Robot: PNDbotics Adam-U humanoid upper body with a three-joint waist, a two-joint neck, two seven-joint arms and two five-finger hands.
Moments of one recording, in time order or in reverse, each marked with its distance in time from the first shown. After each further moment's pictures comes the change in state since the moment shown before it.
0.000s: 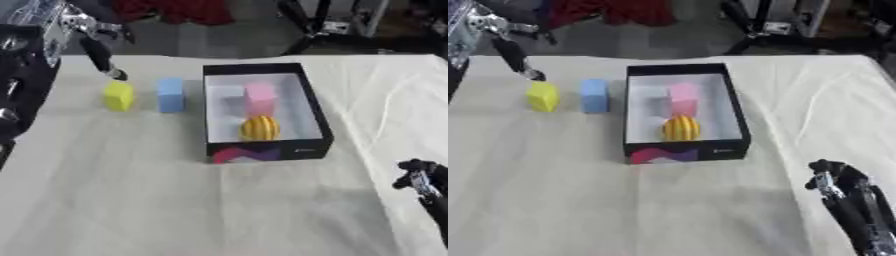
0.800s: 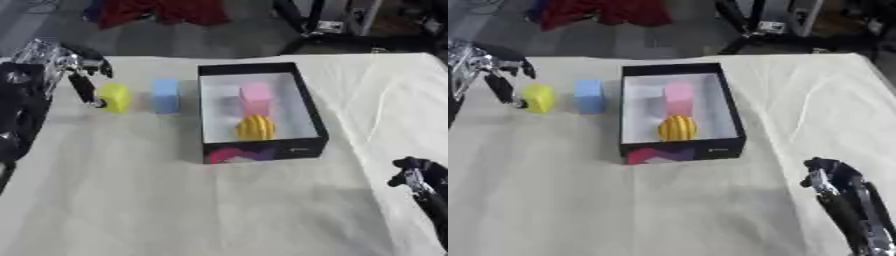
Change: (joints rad) left arm 0.059 -0.035 0.061 0.127 -0.133 0.063 0.190; right arm -0.001 0.000 0.000 0.000 0.000 0.000 0.000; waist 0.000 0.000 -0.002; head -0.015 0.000
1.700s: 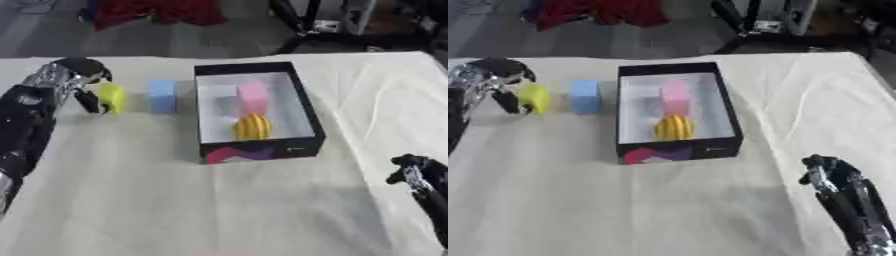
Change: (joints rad) left arm 0.041 -0.041 0.030 0.072 -0.093 0.084 0.262; right arm -0.010 0.001 0.002 0.000 0.000 0.000 0.004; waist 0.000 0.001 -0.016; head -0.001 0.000
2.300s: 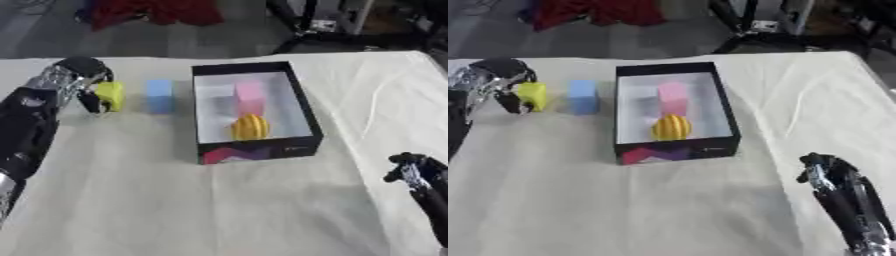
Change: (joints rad) left arm -0.026 0.004 0.000 -0.052 0.010 -0.013 0.047; right arm -0.006 0.001 0.004 0.000 0.000 0.000 0.001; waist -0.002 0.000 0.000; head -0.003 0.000
